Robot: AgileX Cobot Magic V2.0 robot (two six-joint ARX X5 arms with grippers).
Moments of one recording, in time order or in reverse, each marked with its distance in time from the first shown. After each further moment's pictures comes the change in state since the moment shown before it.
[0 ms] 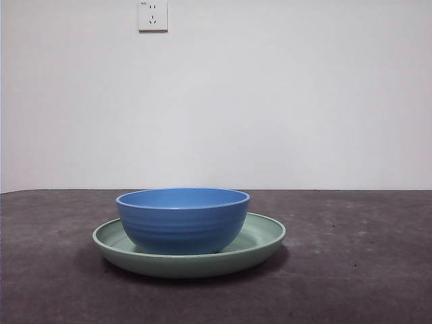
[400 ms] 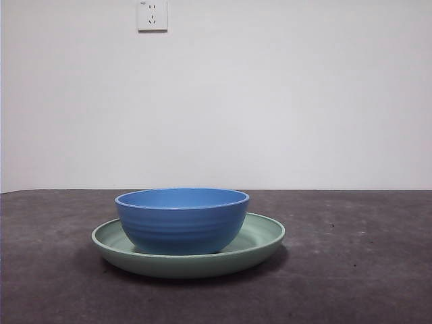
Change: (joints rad) left arm 0.000 0.003 0.000 0.002 0.025 -0.005; right arm 0.000 0.000 0.000 0.000 0.000 0.000
